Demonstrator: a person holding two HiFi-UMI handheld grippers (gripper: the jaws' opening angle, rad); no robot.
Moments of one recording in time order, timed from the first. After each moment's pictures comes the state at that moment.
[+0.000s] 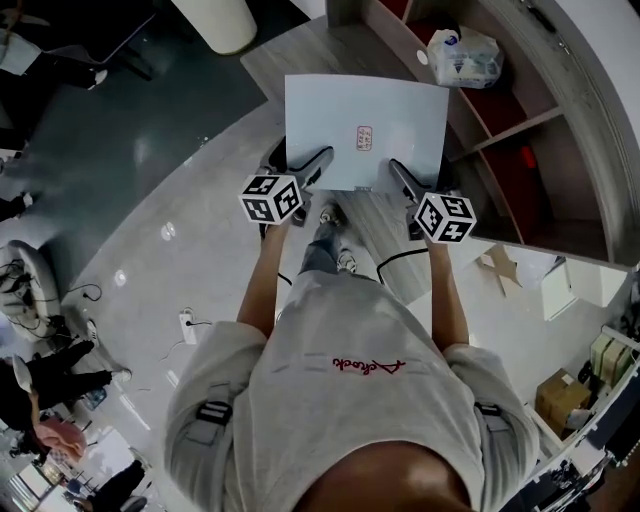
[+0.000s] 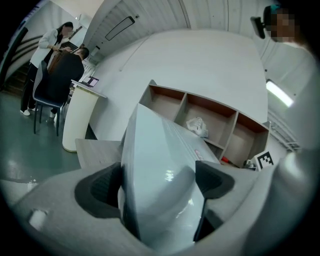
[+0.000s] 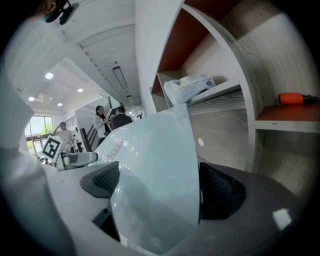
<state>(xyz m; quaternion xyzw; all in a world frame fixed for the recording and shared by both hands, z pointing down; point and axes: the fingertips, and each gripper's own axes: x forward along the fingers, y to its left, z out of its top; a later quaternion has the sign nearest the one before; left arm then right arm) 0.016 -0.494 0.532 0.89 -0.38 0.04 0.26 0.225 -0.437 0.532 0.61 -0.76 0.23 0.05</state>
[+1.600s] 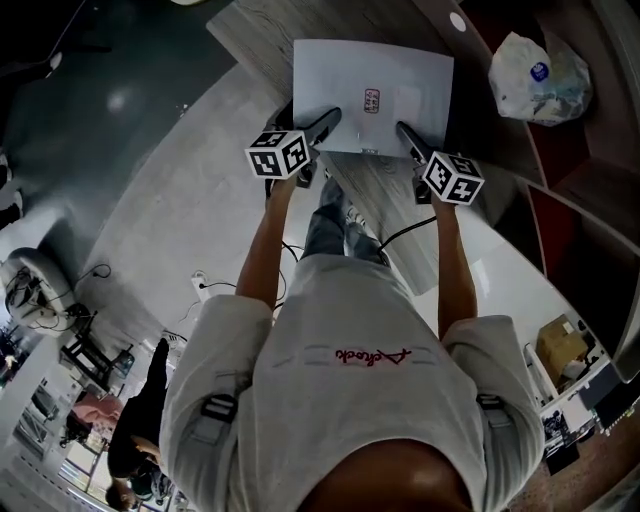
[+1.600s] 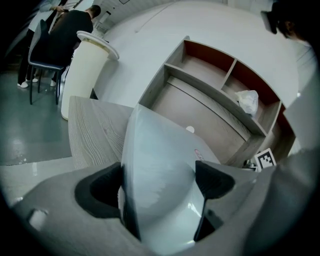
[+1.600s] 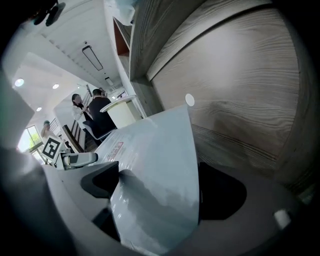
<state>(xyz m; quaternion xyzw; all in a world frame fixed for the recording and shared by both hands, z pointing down) 0.040 -0.629 0.698 0.85 -0.34 0.13 0.38 0.244 -0.558 0.692 0.61 -0.69 0.36 0.11</state>
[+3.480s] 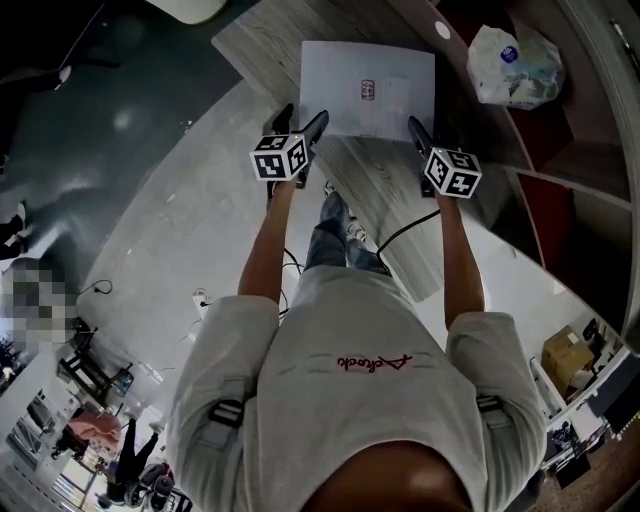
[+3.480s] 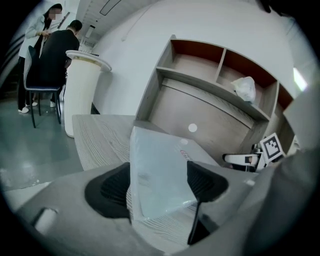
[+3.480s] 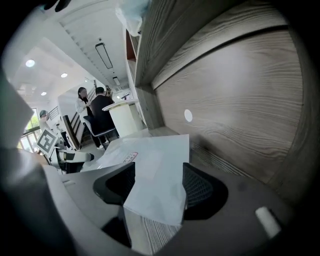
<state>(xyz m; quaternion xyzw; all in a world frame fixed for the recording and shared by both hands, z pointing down) 0.031 -0.636 0.693 0.86 -0.37 0.17 0.30 0.273 -0.568 0.675 0.63 -0.71 0.29 0.13</state>
